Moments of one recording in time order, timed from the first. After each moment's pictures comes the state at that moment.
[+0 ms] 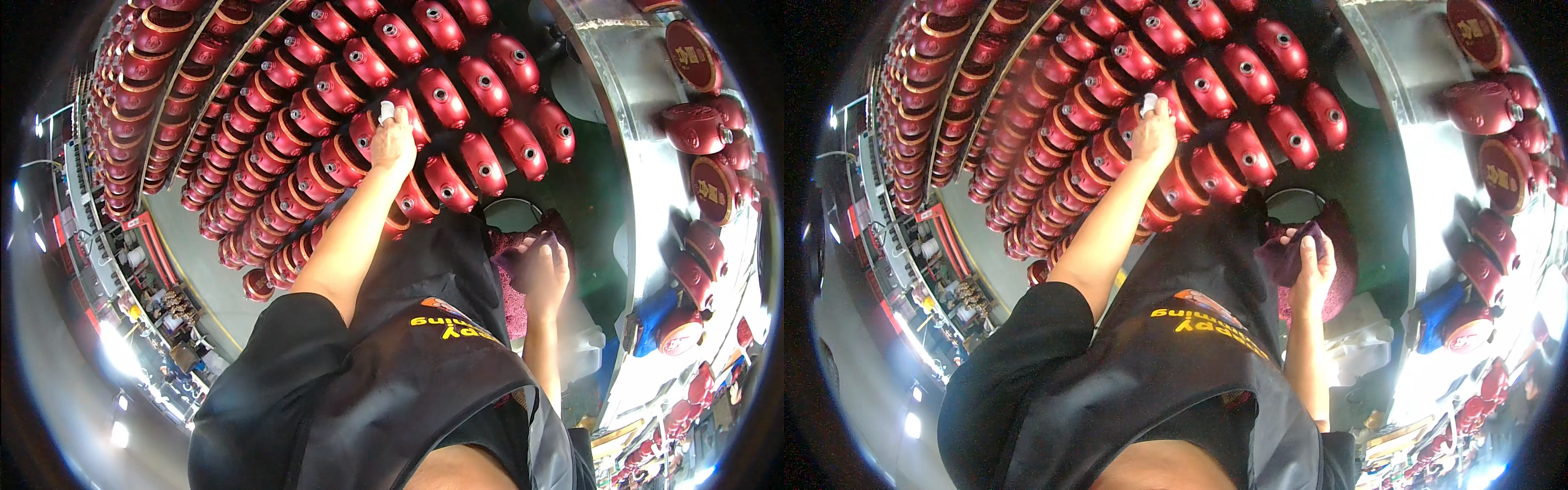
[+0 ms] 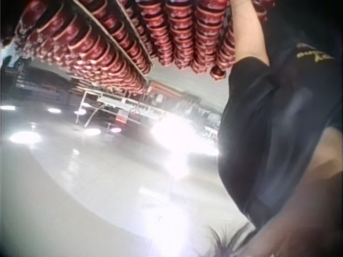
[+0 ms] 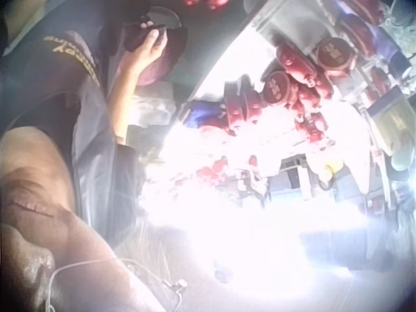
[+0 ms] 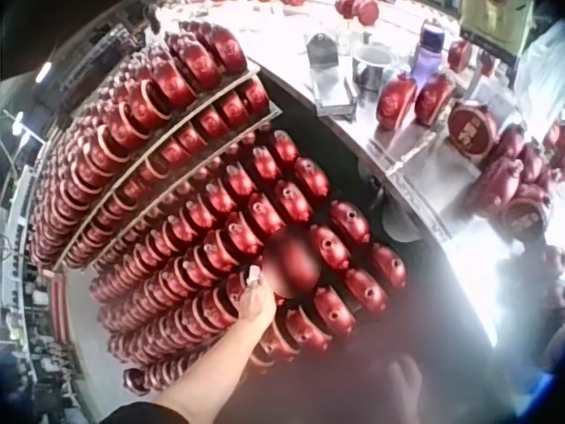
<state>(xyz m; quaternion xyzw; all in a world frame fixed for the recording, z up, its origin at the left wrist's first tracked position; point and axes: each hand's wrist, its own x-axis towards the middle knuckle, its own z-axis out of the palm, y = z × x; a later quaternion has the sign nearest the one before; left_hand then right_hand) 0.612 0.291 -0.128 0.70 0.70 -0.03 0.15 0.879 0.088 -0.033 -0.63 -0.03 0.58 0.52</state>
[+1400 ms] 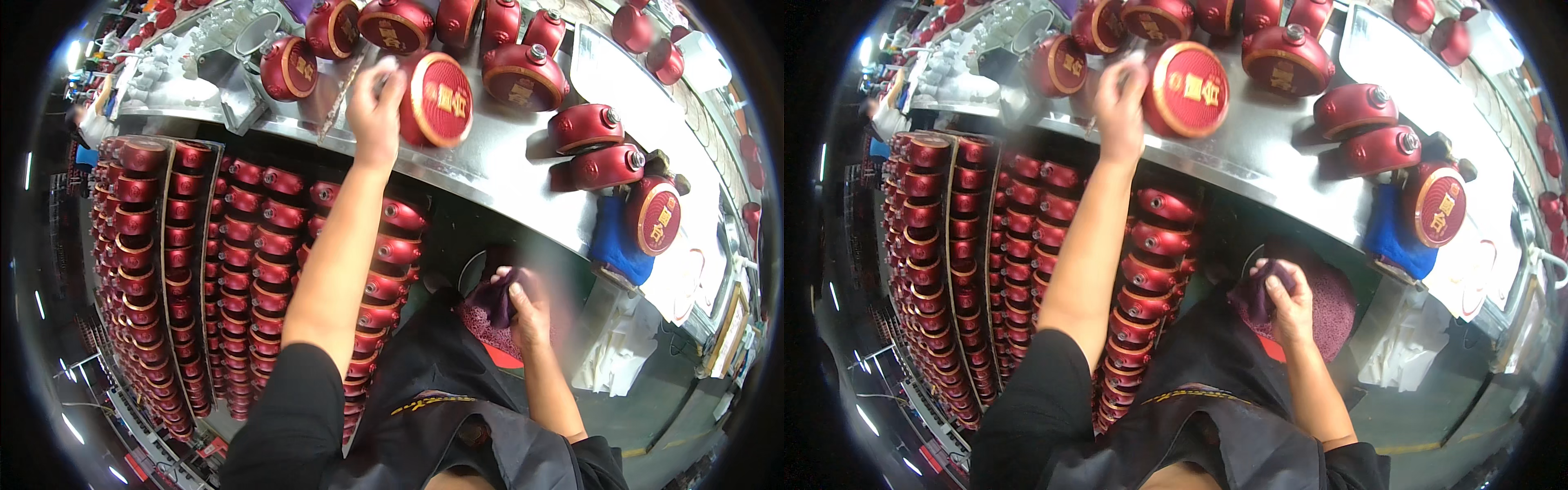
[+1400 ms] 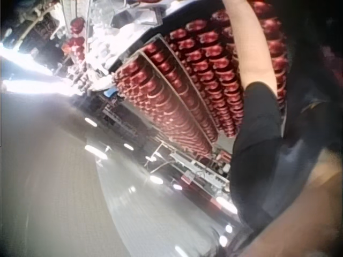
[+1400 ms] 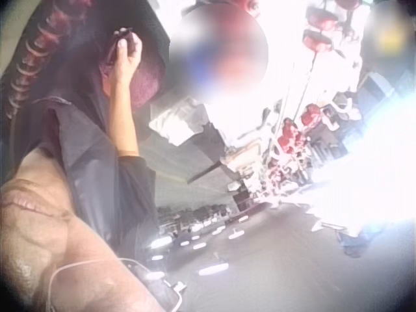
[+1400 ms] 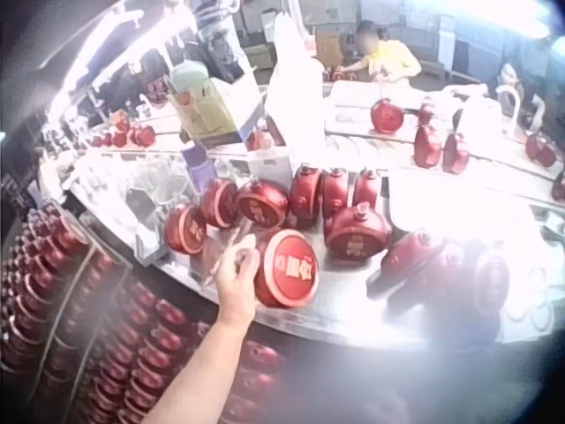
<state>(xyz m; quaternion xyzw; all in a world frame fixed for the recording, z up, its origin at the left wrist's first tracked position) 1.011 0.396 0.013 0.58 0.24 0.47 0.61 0.985 0.044 -0.004 -0.49 0.06 0.43 0.75</state>
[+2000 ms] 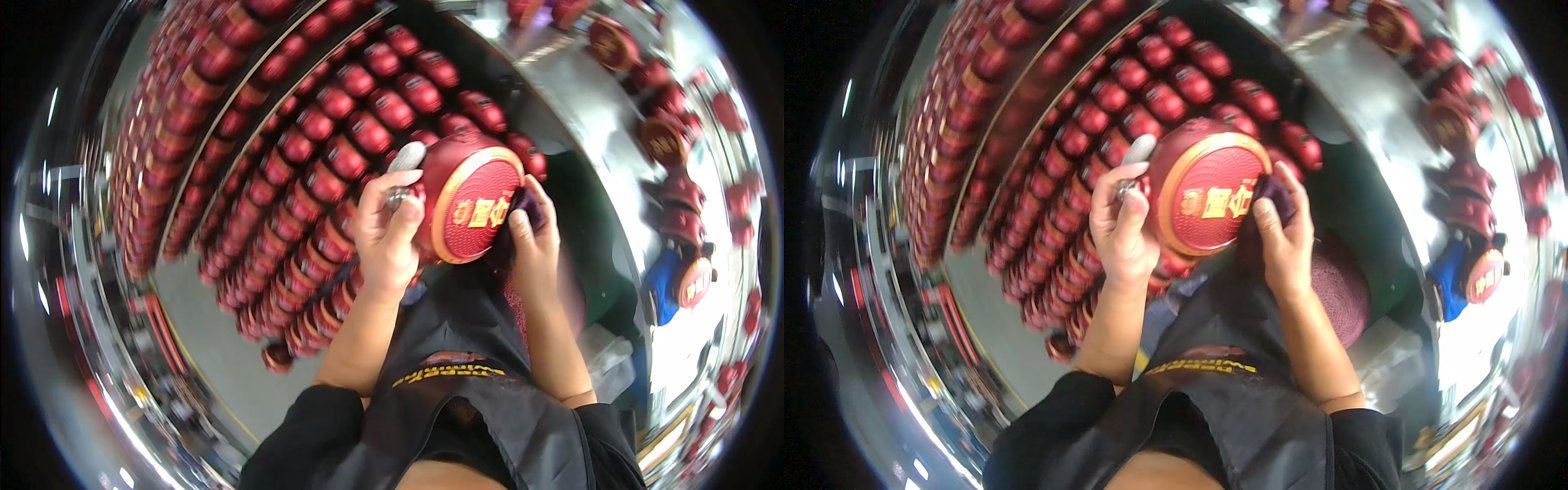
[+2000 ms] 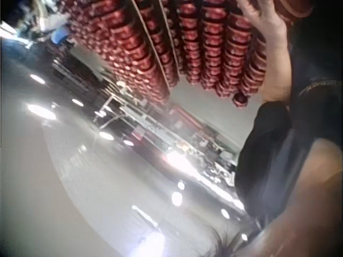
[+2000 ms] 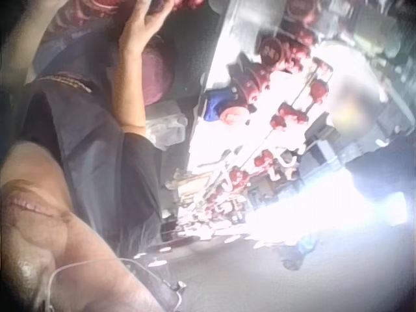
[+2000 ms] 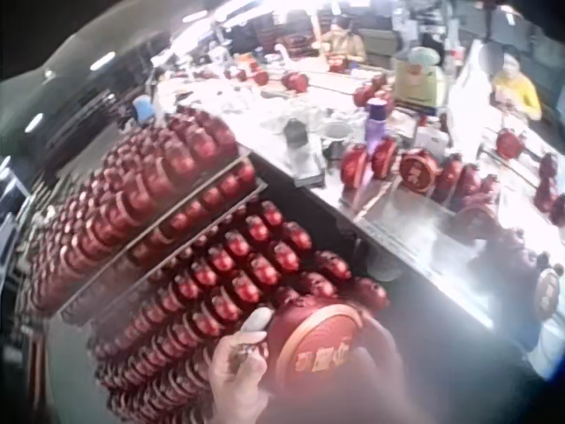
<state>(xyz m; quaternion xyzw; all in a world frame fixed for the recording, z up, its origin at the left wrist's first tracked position) 0.639 0.214 0.119 0.43 0.30 0.60 0.60 0.807 0.151 0.073 -0.50 -0.25 0.51 0.65</state>
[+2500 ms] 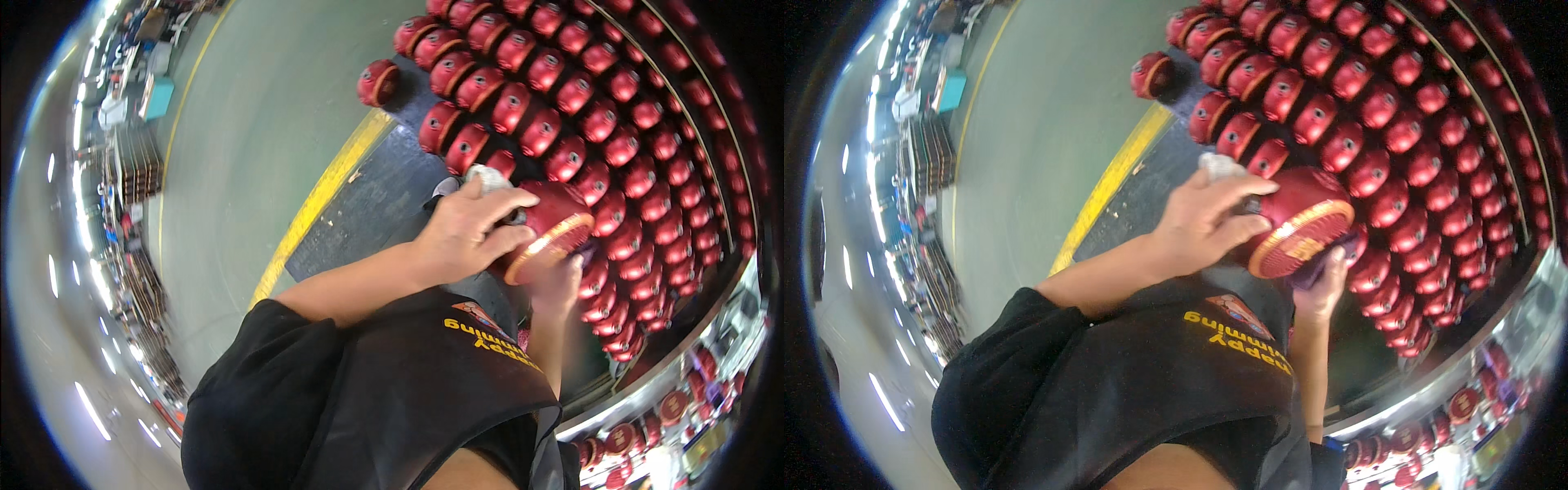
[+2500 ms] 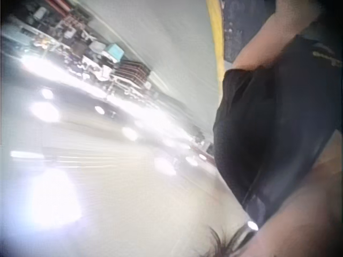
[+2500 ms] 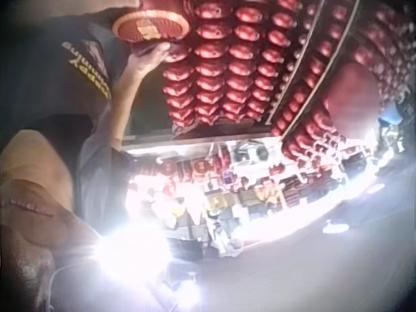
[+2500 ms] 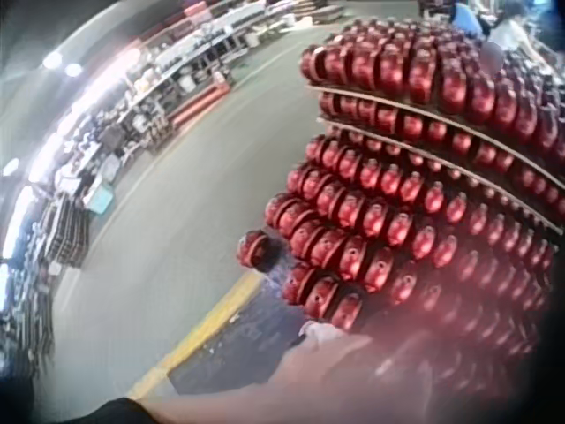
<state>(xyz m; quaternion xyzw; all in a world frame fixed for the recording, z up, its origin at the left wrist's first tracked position) 0.327 -0.086 0.142 0.39 0.77 0.48 0.16 0.522 0.038 -0.002 -0.37 -0.33 0.84 0.21</state>
